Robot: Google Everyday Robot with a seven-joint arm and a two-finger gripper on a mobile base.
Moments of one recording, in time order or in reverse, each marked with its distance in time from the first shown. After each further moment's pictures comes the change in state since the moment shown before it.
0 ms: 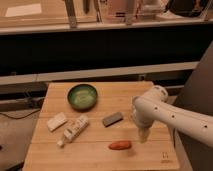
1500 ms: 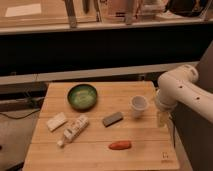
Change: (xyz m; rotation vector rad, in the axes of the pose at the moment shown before) arm 0.091 -0.026 -0.075 0.055 0.085 0.288
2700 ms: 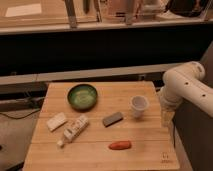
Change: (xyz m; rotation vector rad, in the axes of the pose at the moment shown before) arm 0.033 -0.008 -0.021 0.011 -0.003 0.057
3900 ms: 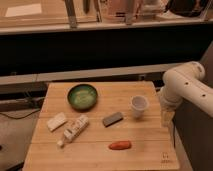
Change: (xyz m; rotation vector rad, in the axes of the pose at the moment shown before) arm 0.000 0.000 0.000 0.000 0.000 0.000
